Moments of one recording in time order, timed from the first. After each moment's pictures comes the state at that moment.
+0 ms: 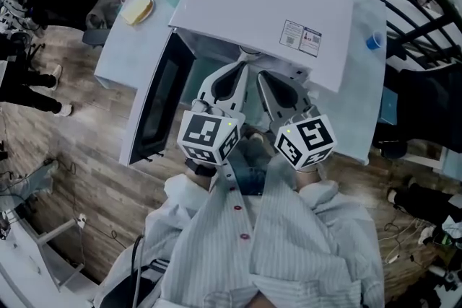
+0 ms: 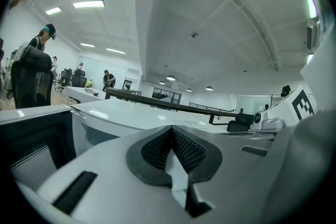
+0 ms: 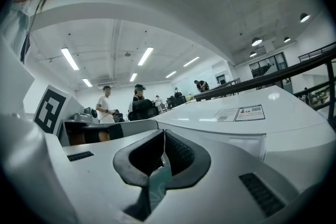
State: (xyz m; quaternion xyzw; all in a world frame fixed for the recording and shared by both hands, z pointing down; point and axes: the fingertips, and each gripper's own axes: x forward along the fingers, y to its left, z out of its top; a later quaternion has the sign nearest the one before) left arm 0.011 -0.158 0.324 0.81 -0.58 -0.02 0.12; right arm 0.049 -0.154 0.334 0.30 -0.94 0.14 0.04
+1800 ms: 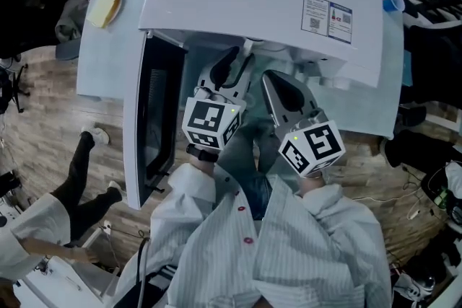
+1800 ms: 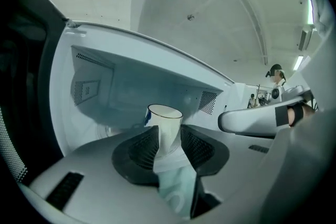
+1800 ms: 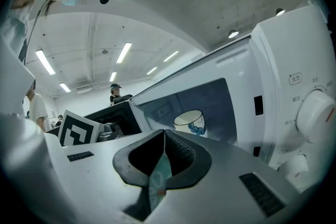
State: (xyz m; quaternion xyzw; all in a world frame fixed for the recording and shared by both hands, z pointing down) left arm -0.006 -0.207 0.467 0.85 -0.51 0.04 0.16; right arm 0.037 -0.170 0.433 0.38 -0.90 0.21 0.05
